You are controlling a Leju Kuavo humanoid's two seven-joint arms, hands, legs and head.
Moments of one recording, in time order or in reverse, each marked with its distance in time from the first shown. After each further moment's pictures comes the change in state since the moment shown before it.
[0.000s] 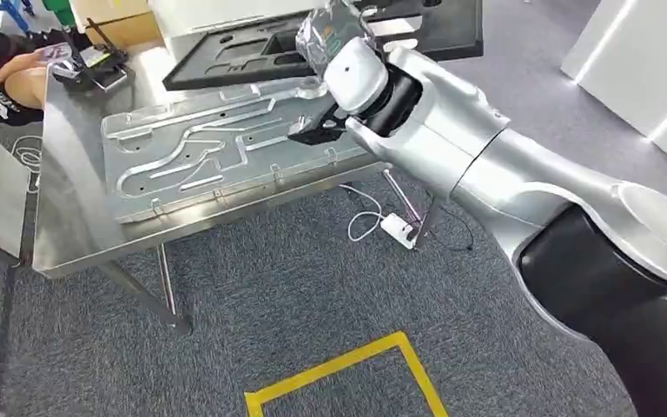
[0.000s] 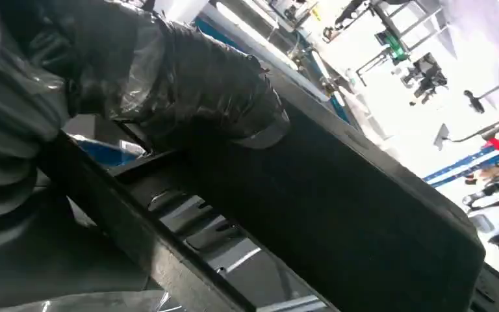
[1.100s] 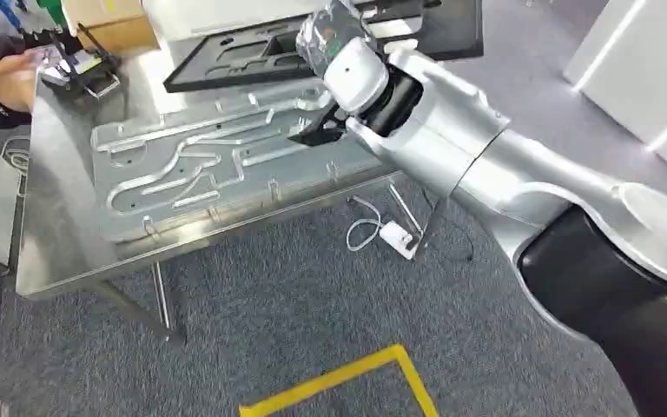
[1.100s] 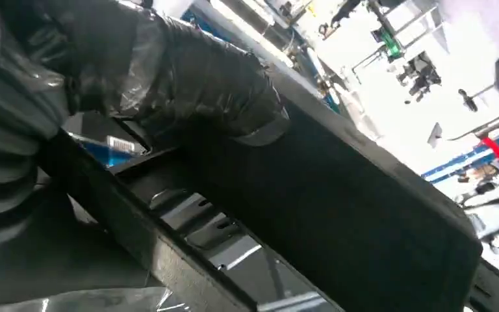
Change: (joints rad) left arm -0.019 -0.002 -0.026 0.000 0.001 0.002 0.010; right arm -0.004 -0.003 0.003 0.000 -0.004 0.003 -0.005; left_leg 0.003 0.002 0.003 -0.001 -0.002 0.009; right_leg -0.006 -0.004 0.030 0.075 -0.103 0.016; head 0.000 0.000
